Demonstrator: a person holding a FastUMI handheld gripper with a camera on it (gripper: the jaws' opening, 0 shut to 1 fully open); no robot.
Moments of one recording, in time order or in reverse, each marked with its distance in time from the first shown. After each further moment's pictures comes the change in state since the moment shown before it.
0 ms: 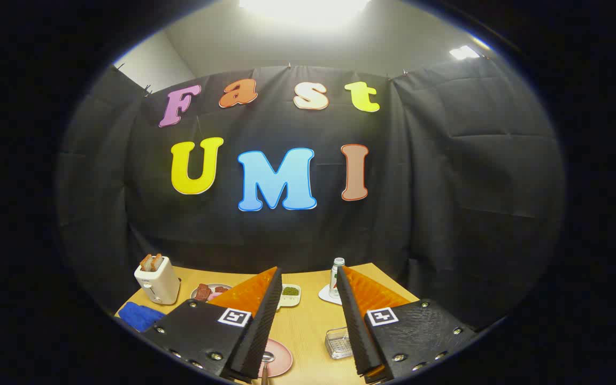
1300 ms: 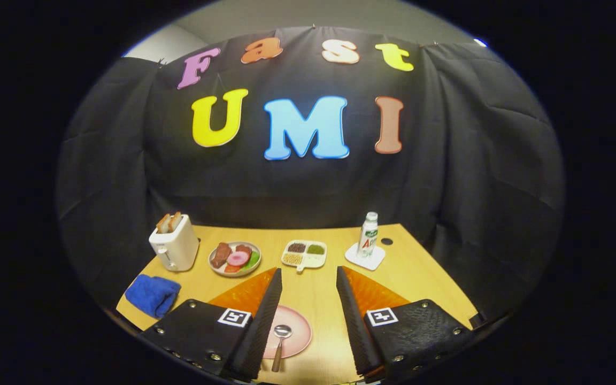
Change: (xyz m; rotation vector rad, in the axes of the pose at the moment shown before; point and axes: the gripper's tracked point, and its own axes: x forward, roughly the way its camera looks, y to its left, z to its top) arm 0.021 0.051 -0.105 -0.026 0.345 0.175
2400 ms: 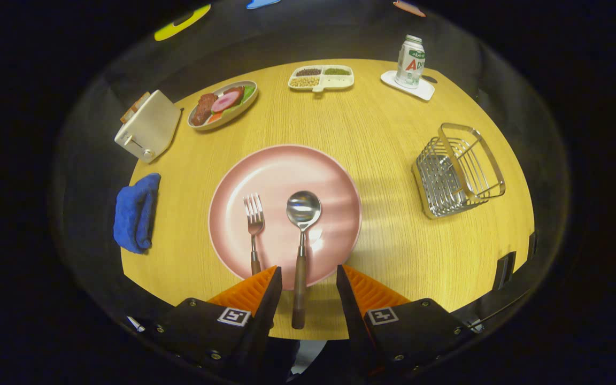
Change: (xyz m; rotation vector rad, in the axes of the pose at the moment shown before) arm 0.044 0.037 -0.239 0.119 0.841 0.054
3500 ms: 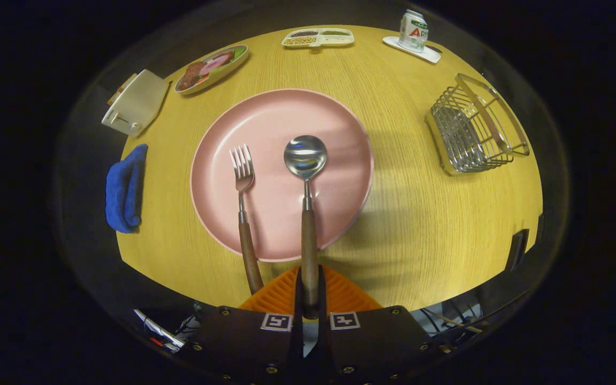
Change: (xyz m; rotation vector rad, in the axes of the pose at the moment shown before) arm 0.012 0.001 -0.032 -0.003 0.145 -0.009
